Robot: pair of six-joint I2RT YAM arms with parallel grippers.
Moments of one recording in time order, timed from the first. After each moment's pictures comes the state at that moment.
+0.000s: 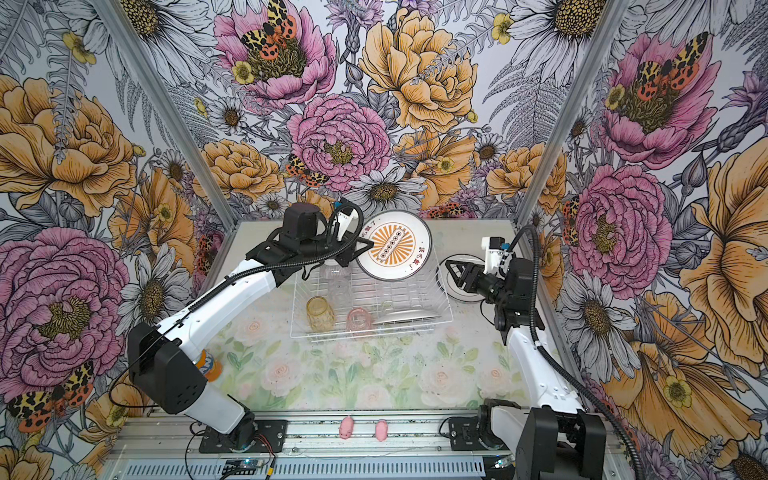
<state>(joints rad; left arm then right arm) -0.53 1.58 1.47 -0.30 0.55 -0.14 -0.12 1.09 0.70 0.11 -0.84 0.49</state>
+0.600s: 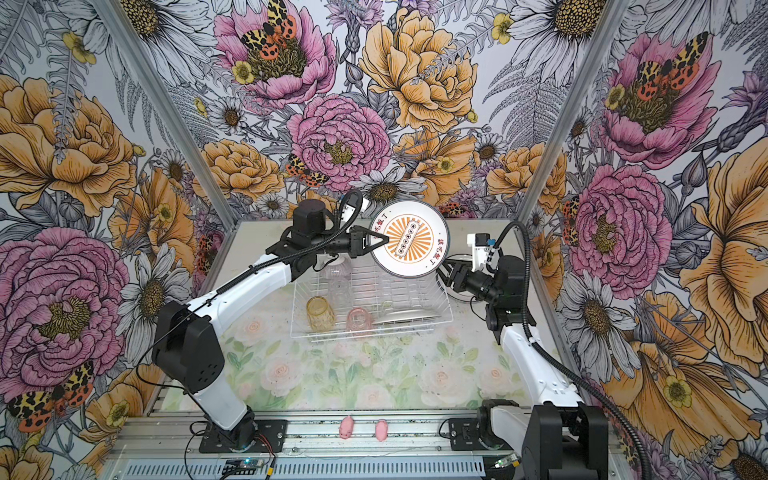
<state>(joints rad) -0.51 1.71 1.47 0.01 0.83 -0.42 -0.03 1.11 0.70 0.21 -0.86 0.52</state>
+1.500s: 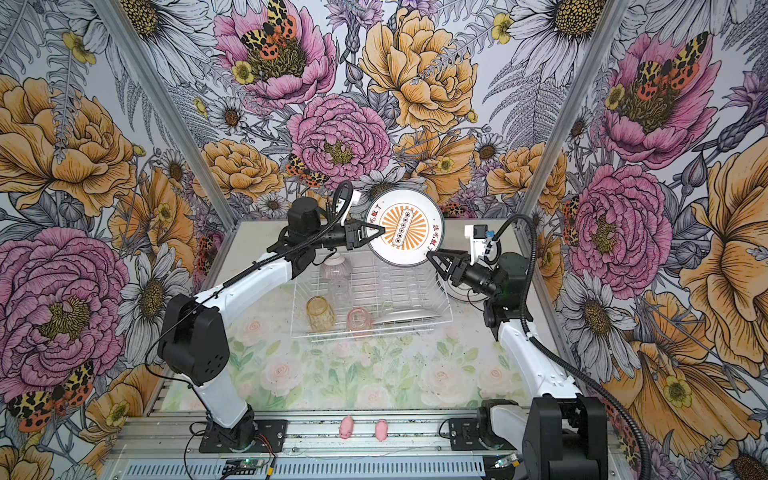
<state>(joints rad) -0.47 1.77 1.45 0.22 0.89 -0.57 -0.02 1.16 0.72 0.47 -0.96 0.64</state>
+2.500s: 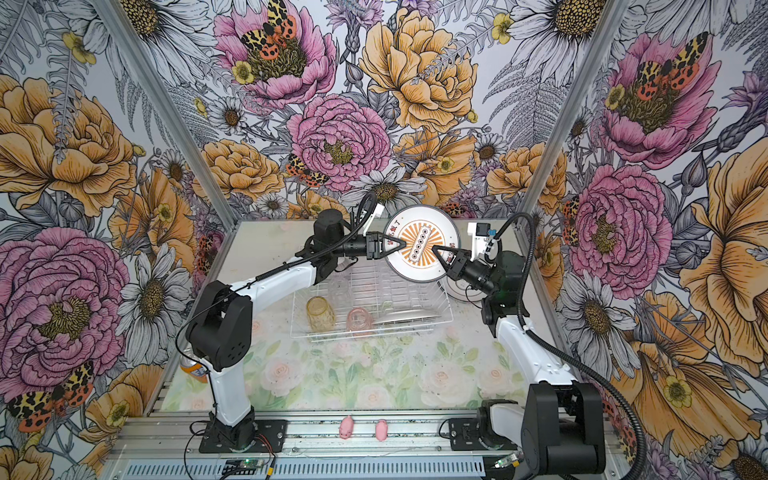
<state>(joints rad) -0.55 1.91 1.46 0.38 0.93 -0.68 -0.02 1.20 0.72 0.48 -0.85 0.69</state>
